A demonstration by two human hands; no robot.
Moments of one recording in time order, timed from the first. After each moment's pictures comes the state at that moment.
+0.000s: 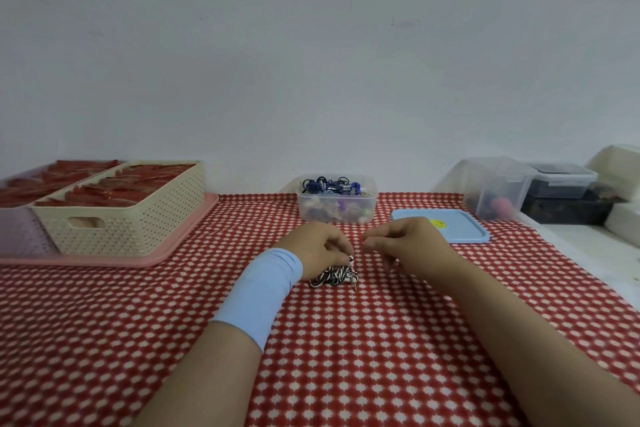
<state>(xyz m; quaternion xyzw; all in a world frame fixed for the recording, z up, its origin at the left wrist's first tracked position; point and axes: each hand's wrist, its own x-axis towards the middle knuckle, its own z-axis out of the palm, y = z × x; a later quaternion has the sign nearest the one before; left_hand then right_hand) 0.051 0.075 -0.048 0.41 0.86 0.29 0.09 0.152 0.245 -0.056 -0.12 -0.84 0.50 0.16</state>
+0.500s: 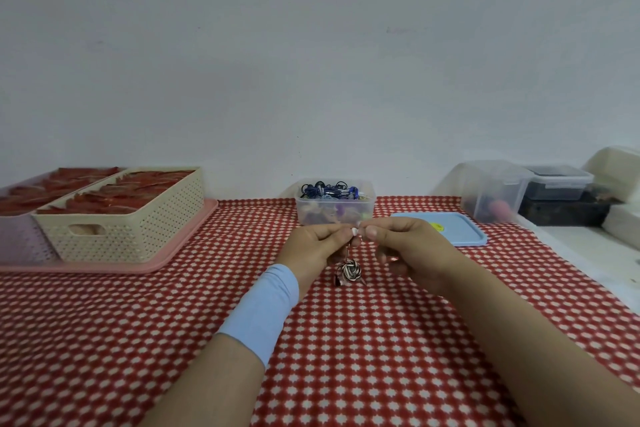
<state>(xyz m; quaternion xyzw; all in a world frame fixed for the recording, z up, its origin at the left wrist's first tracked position) 0.066 0.084 -0.067 0.28 0.66 0.67 0.16 0.156 0.240 -0.048 -0.07 -0.69 0.71 0.11</state>
